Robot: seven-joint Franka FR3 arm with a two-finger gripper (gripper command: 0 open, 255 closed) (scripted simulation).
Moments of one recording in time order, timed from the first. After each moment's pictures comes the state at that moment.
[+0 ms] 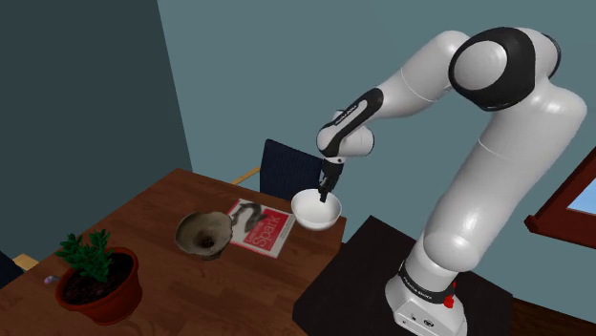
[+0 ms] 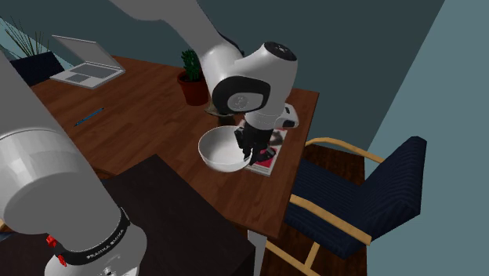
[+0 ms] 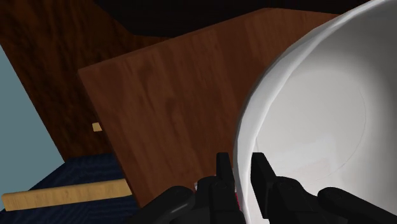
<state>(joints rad) 0.02 -0.05 -0.31 -2.62 0.25 2.47 -0.57</state>
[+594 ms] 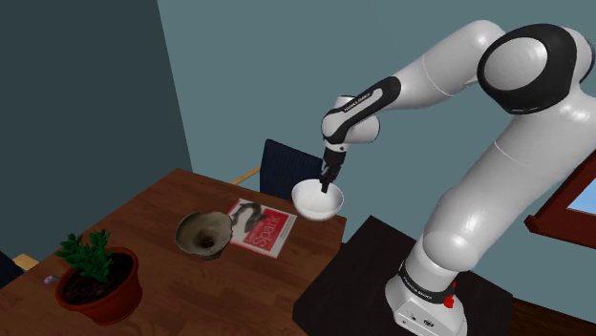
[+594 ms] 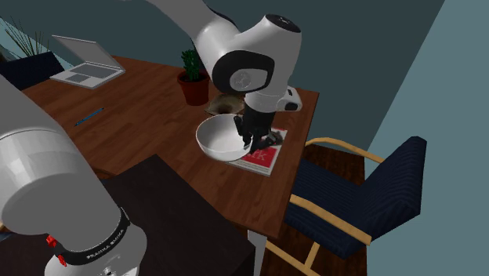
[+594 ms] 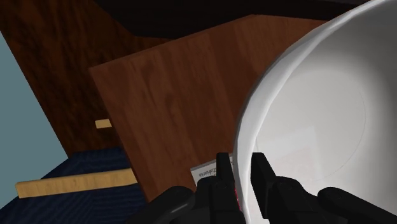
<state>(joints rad) 0.00 -0.17 -0.31 -2.59 0.17 2.34 -0.49</state>
